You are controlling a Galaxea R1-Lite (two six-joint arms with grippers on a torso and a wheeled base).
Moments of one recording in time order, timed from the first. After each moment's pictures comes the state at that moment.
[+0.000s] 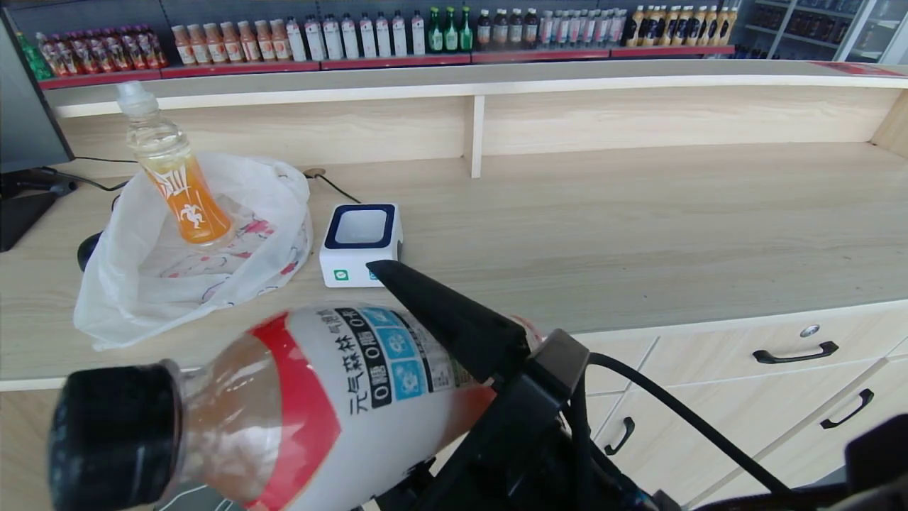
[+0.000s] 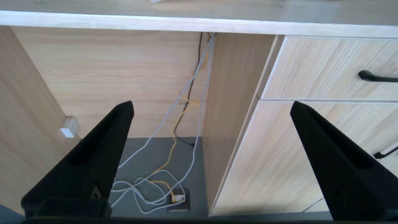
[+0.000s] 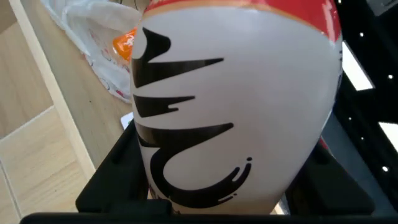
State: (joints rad) left arm 0.00 0.00 0.00 0.00 0.00 0.00; right arm 1.32 1.77 -0.75 -1.40 -0.42 -1.27
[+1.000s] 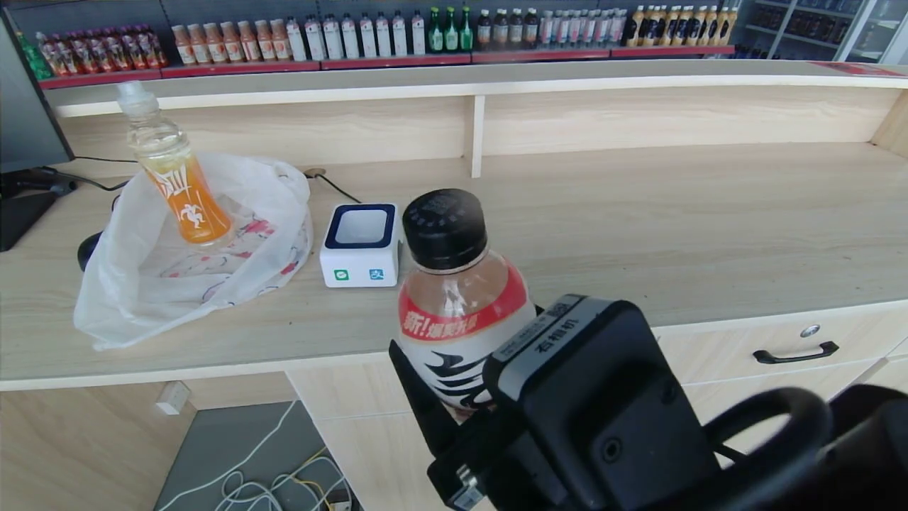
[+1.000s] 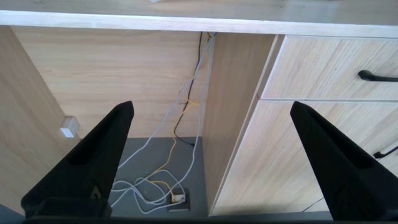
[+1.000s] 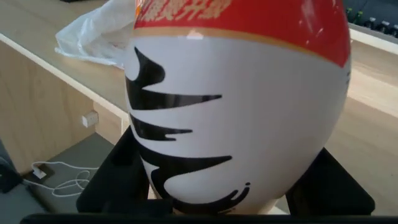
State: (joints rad) left arm 0.00 0.00 0.00 0.00 0.00 0.00; right arm 1.26 1.72 -0.71 -1.28 -0.62 -0.49
